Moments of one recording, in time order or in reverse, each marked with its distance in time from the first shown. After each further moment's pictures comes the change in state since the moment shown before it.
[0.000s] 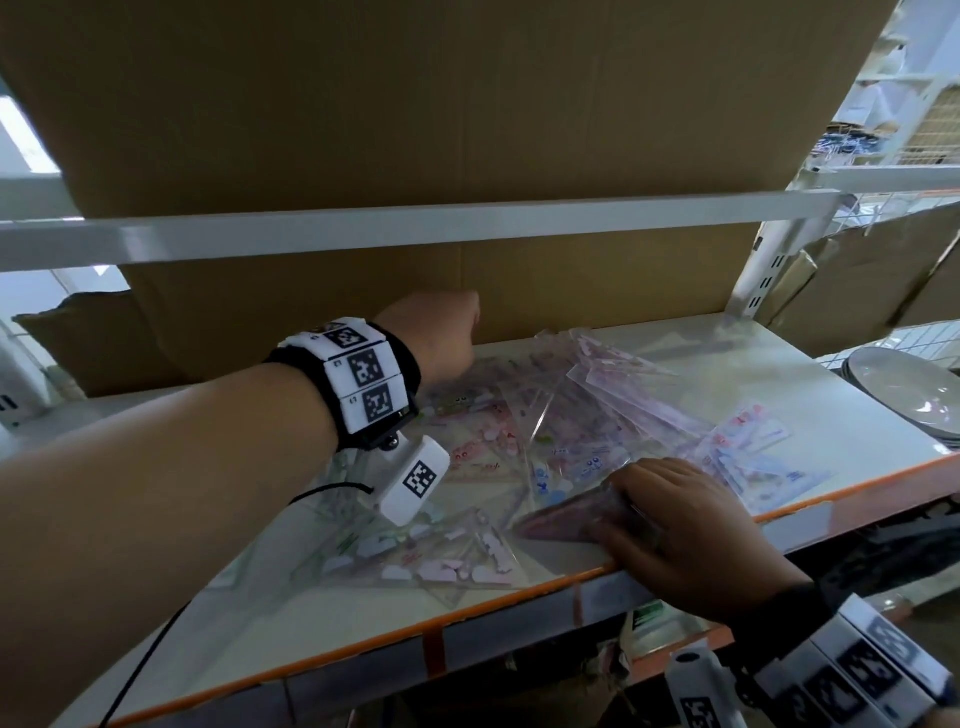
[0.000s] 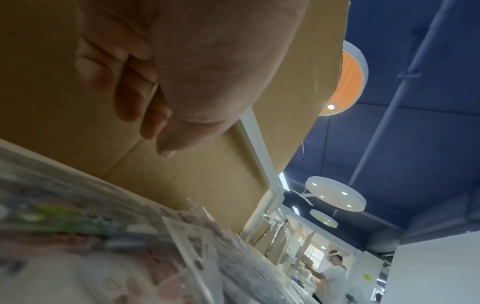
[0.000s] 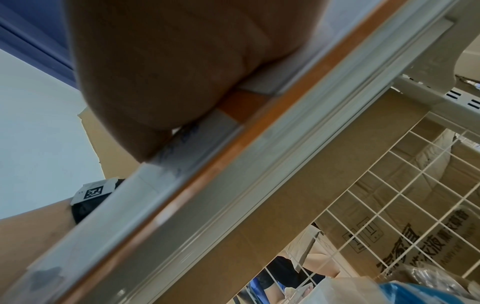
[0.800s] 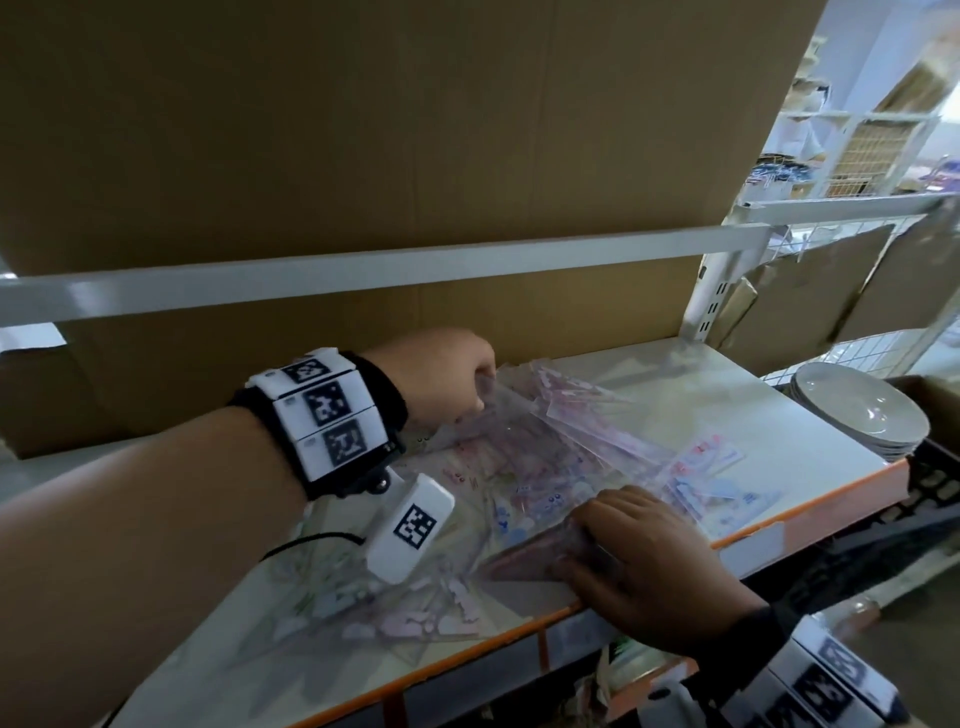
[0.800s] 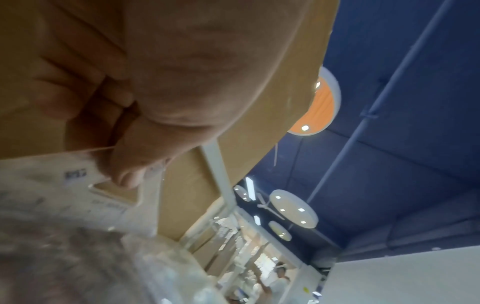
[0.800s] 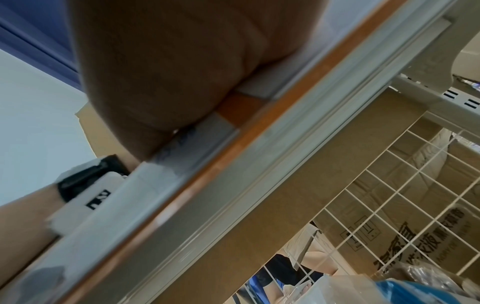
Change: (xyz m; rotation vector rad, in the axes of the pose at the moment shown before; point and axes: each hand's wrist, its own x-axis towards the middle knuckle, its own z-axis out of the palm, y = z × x) left_hand -0.004 0.041 -0.021 -0.052 -0.125 0.192; right_hand 0.000 0.007 0.003 0.010 0.011 -0.004
